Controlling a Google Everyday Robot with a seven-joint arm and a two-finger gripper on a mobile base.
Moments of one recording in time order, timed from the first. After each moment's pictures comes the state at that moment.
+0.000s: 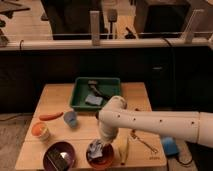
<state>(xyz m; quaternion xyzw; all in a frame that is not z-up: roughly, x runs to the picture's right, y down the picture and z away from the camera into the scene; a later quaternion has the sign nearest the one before) -0.021 0.265 0.724 -0.37 -0.15 -0.14 0.91</state>
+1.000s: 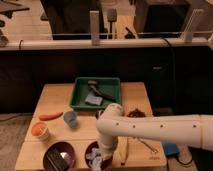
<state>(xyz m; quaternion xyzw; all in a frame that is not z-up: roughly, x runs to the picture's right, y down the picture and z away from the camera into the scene) 0.005 0.307 0.678 -0.41 -0.13 -0.15 0.89</state>
